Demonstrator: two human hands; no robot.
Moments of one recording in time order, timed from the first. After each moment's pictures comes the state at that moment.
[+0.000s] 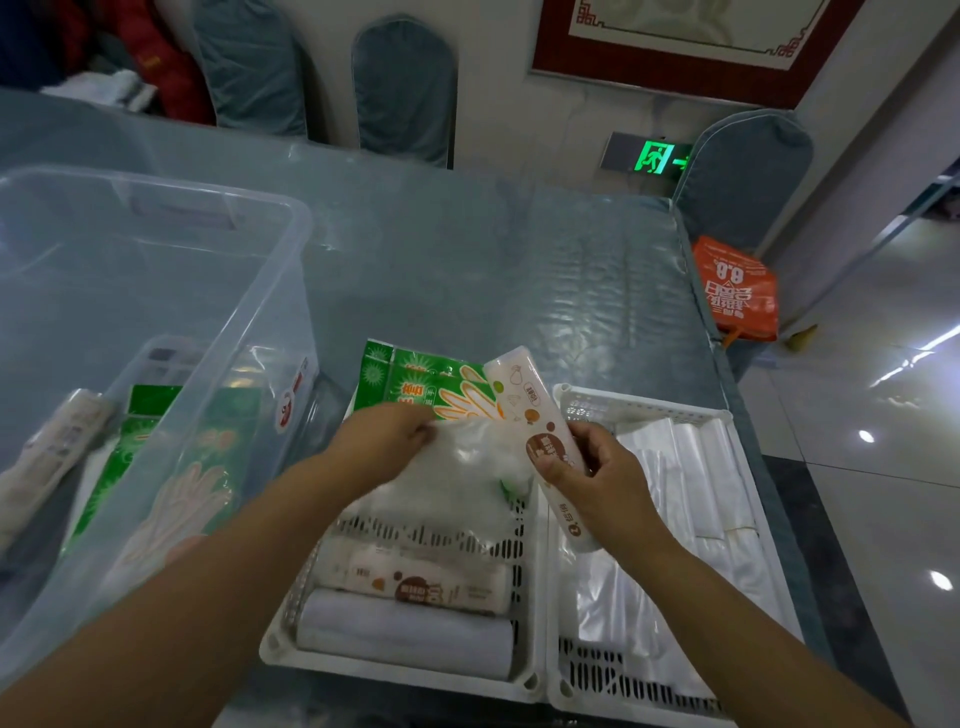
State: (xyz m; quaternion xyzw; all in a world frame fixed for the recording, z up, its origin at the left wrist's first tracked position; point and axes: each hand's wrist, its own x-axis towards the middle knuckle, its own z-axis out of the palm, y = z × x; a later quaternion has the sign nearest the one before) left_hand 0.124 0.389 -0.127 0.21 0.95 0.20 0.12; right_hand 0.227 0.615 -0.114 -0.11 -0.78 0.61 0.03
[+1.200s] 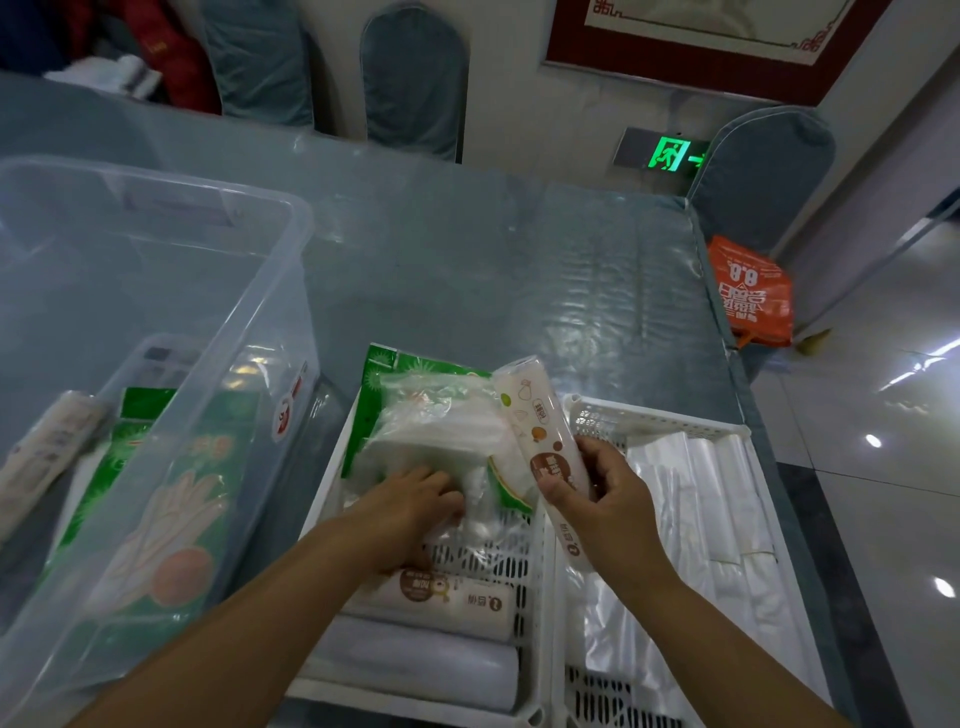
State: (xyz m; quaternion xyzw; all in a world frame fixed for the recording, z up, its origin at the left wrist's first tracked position) left_hand 0.144 0.393 -0.198 0.41 0.90 0.06 0.17; right_hand 0.223 0.606 -0.122 -0.11 -0.78 0.62 0.06
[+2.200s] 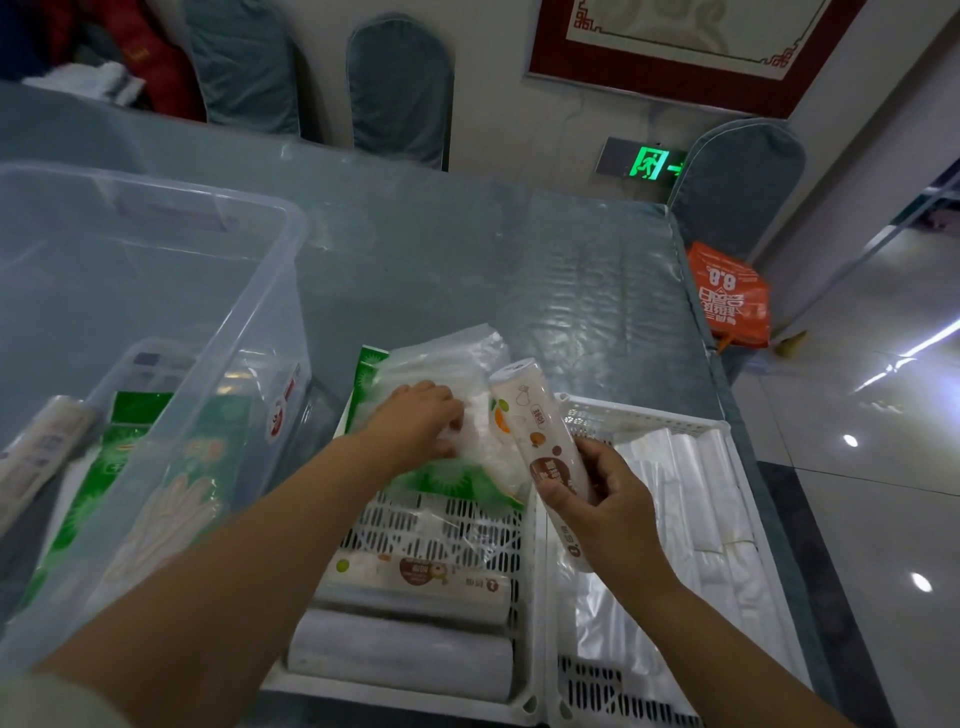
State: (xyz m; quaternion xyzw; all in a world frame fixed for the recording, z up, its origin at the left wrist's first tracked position) left_hand 0.085 0.417 -0.145 0.34 0.93 0.10 0.09; right_hand 0.238 0.609 -0.116 -0.10 -0.78 0.61 0.08
